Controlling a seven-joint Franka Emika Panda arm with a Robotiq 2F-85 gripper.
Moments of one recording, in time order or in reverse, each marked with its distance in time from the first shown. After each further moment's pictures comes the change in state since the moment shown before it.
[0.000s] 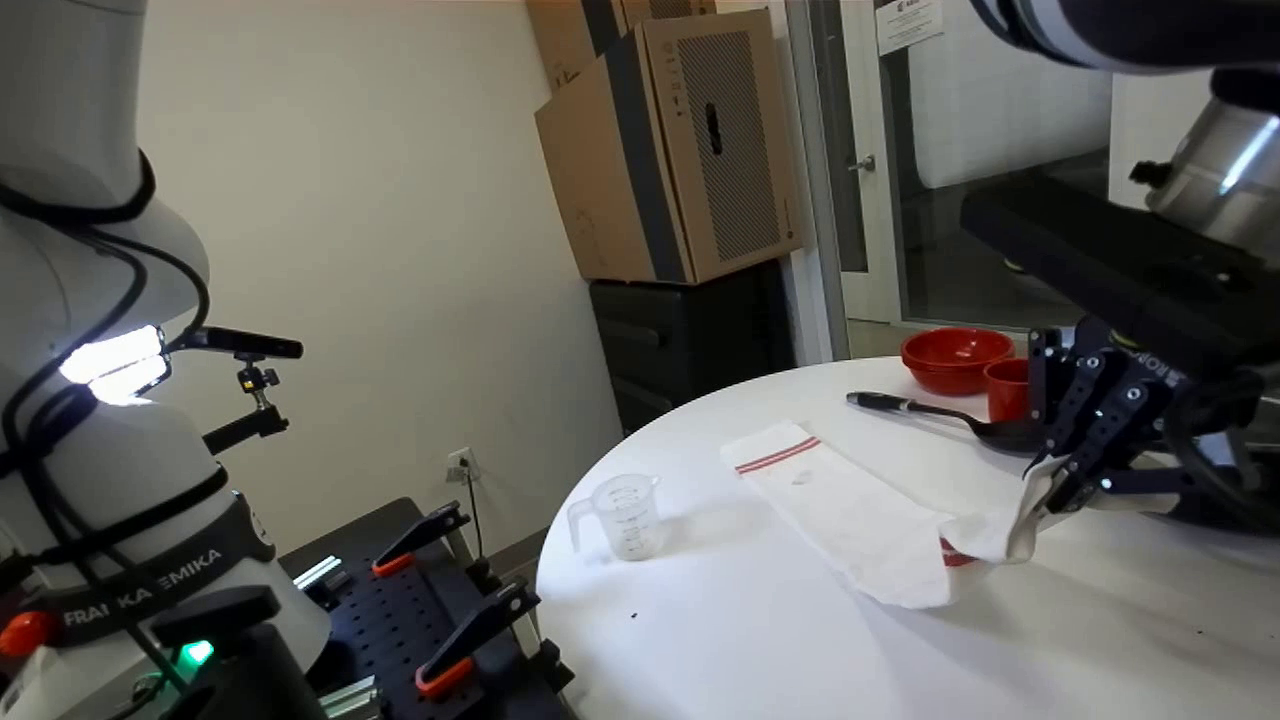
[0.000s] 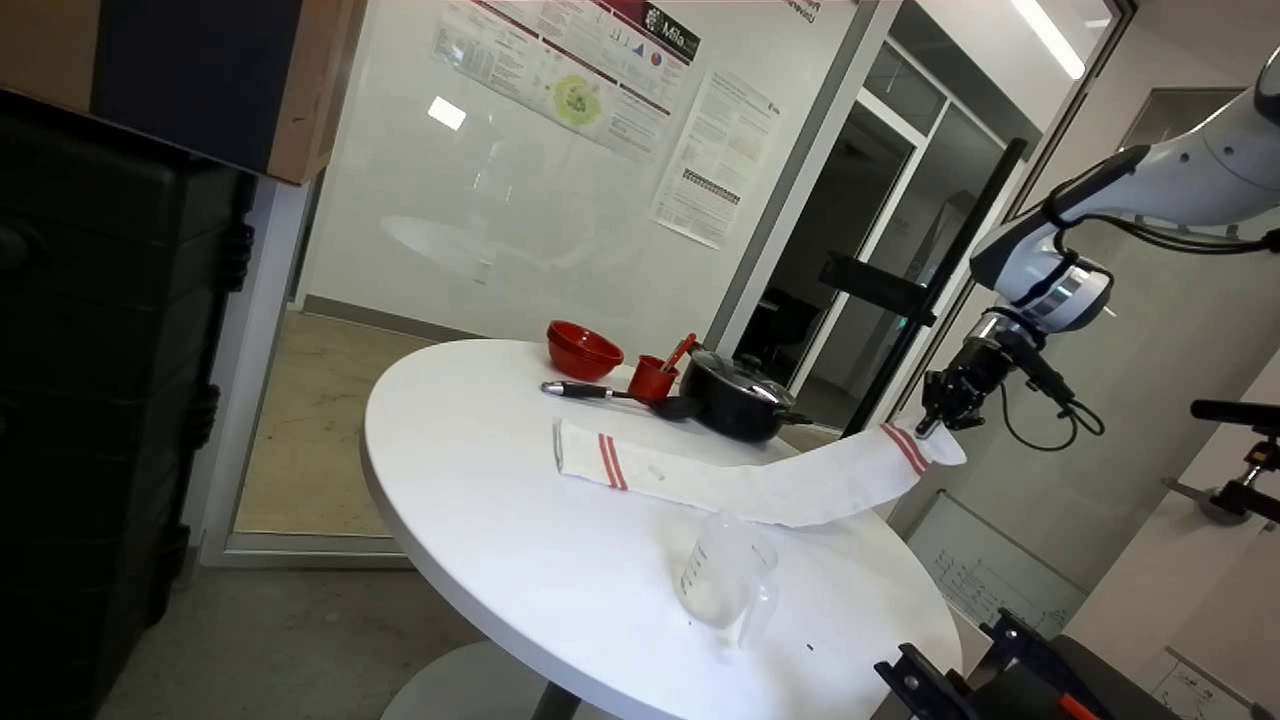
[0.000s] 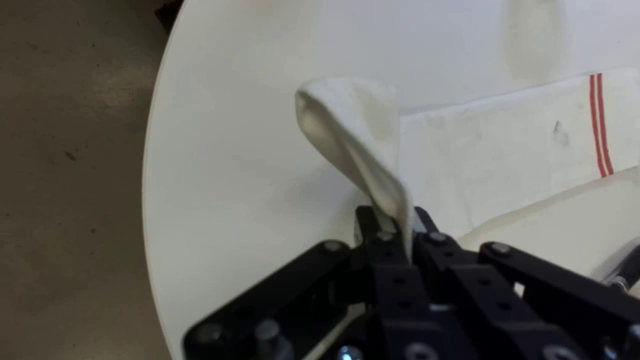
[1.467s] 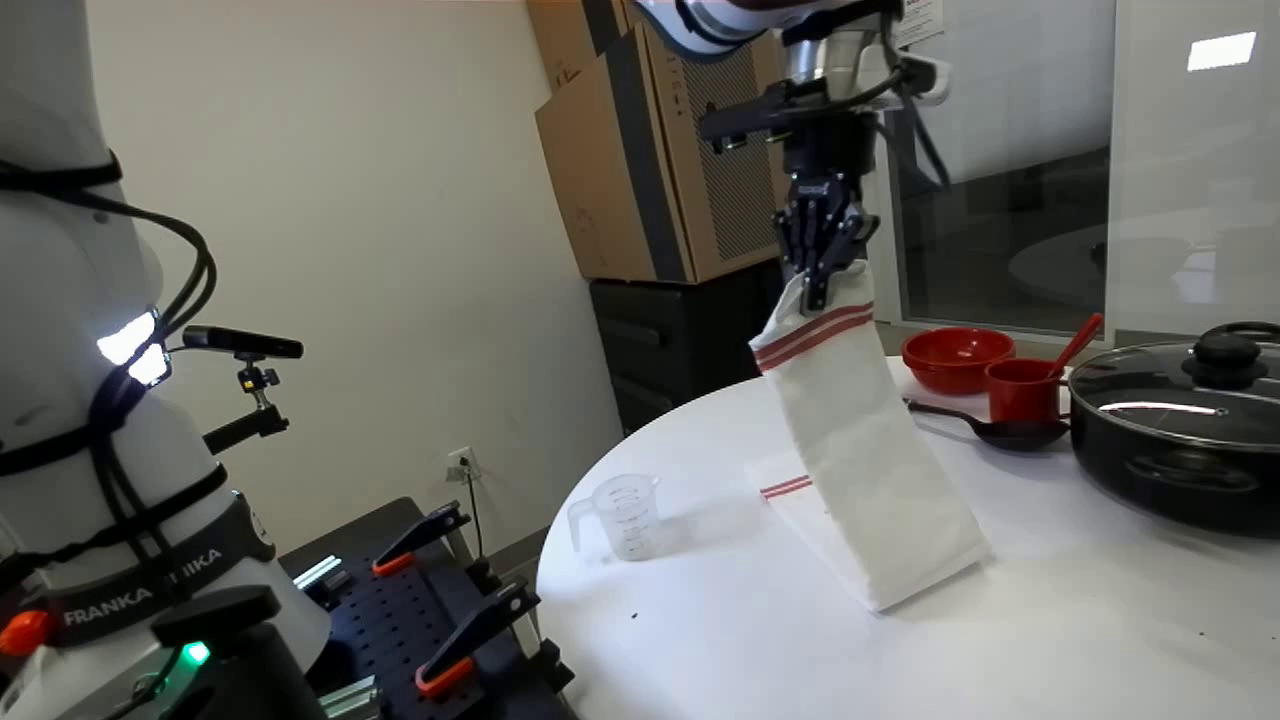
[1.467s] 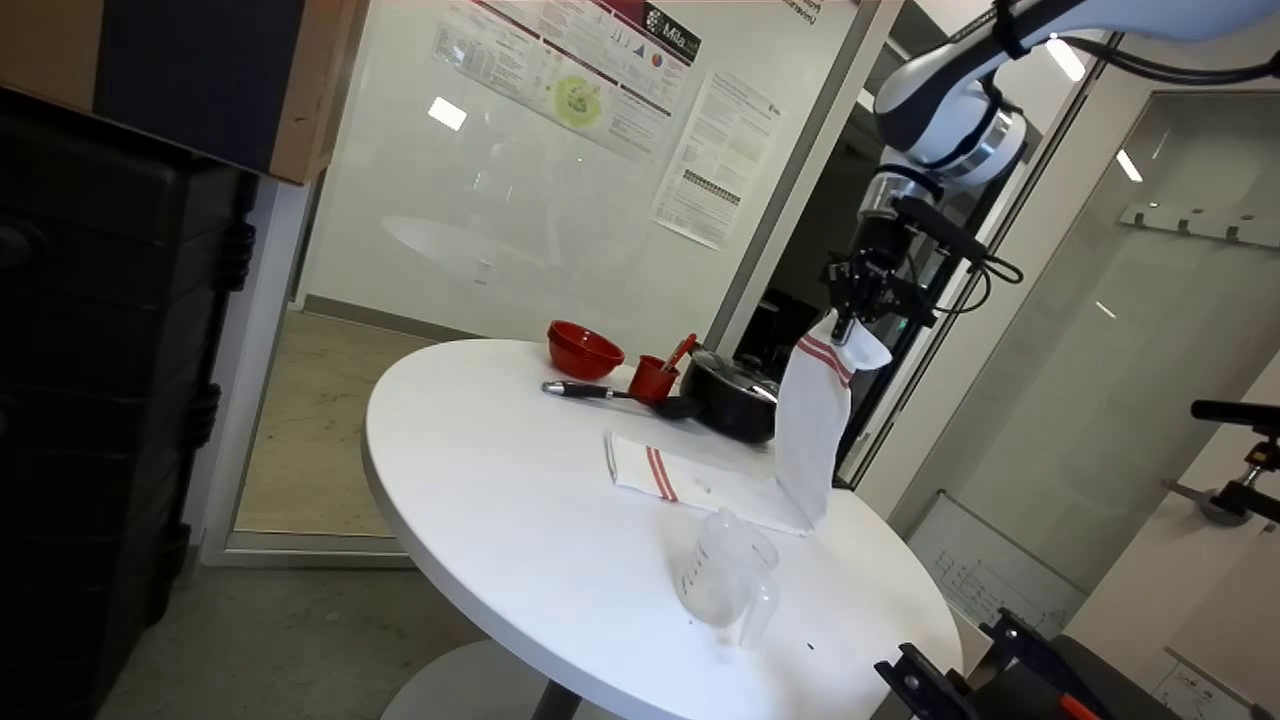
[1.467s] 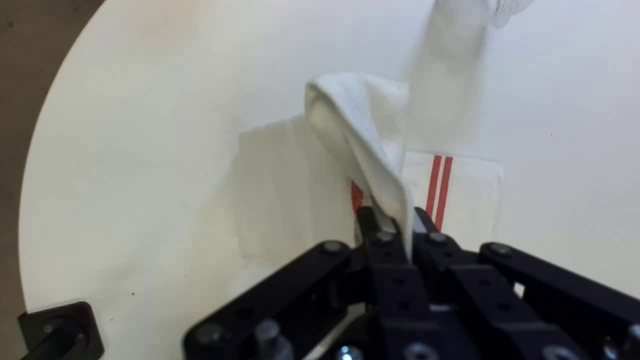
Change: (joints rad) arm 0.511 -0.369 -0.038 -0.351 -0.220 0.116 0.303
